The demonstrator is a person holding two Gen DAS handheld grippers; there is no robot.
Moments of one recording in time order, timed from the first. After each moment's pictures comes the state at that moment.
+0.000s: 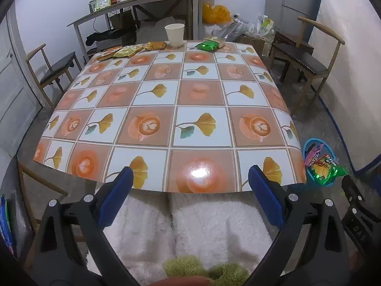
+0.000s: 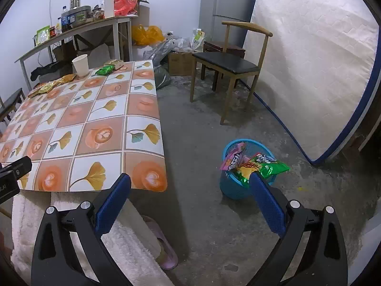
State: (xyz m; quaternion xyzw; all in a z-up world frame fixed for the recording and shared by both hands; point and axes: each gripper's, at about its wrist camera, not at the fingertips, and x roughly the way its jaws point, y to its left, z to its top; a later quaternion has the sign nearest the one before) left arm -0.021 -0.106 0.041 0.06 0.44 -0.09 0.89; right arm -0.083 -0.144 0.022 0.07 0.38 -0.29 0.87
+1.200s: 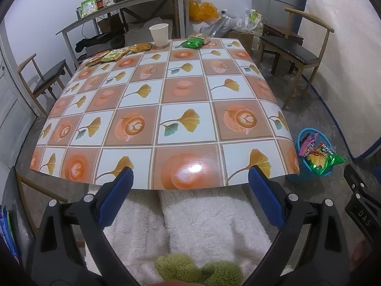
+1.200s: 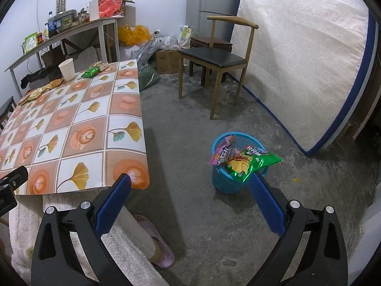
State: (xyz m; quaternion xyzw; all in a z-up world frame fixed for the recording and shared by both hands) left arm -0.028 -0.126 0.038 0.08 0.44 -0.11 0.89; right arm -0.093 -0.165 0.017 0.09 0.38 -0.32 0.86
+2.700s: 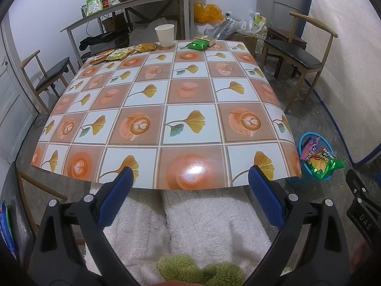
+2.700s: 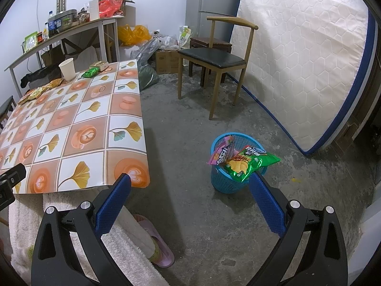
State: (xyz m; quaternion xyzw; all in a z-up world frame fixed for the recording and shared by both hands) left arm -0.027 -0.121 0.039 0.08 0.44 -0.11 0.89; right arm -0.094 -0.162 0.019 0.09 0.38 -0.32 0.86
